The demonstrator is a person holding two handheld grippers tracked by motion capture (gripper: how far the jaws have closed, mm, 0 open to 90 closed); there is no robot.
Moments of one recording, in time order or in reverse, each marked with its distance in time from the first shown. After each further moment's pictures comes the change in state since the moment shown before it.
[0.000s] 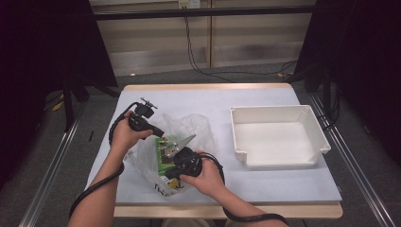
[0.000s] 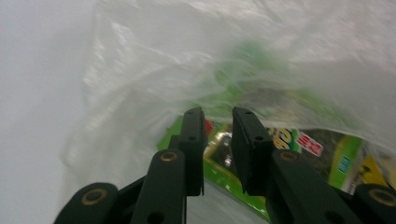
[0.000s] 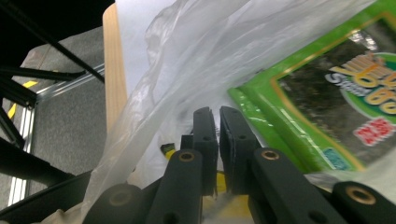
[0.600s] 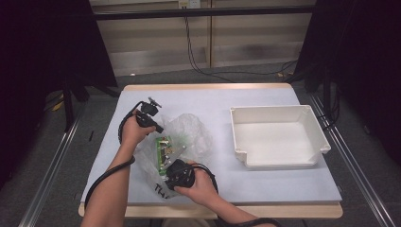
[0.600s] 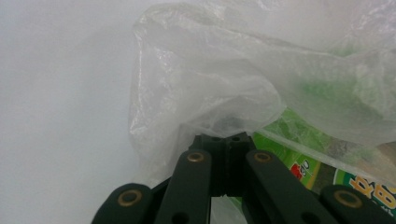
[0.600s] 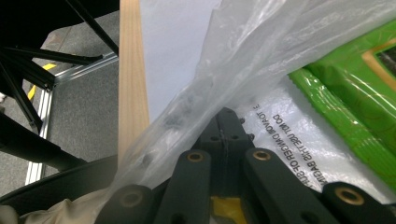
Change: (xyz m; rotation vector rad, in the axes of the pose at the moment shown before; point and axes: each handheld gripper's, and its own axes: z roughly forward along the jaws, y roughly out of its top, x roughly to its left) left arm 0.038 0.014 0.044 0.038 0.067 -0.042; right arm 0.012 -0.016 0.040 0.031 0.082 -0.037
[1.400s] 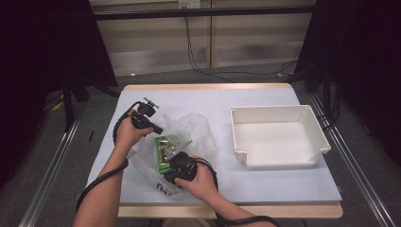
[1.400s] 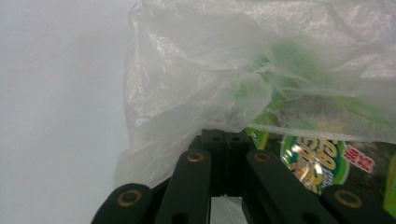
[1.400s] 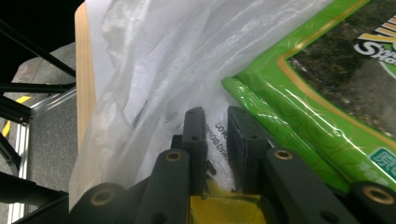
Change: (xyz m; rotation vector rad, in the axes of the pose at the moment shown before) left arm -0.009 -0.006 -0.019 -0.016 -0.041 0.038; right arm -0.017 0.001 -0.006 -0.049 -0.098 0.114
